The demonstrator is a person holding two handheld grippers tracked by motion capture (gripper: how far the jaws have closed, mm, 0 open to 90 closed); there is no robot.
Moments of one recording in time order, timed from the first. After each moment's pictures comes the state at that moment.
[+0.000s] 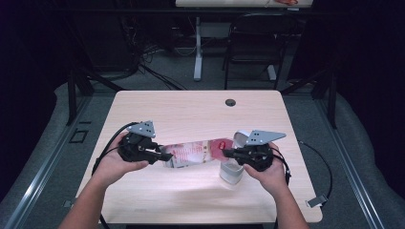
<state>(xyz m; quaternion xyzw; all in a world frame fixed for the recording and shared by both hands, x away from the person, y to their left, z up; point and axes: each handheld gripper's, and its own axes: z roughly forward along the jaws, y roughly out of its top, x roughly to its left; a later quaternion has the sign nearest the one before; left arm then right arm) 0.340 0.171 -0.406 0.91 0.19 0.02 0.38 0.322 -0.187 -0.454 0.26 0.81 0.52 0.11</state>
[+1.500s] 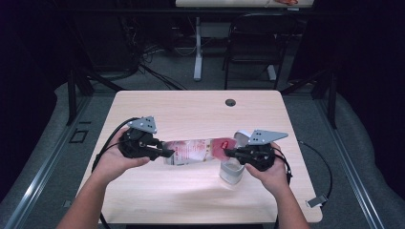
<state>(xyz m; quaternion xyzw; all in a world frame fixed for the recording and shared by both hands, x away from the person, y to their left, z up) 0.340 0.164 -0.389 0.91 0.18 0.02 0.38 0.322 -0.192 -0.454 0.27 0.80 0.52 0.11</state>
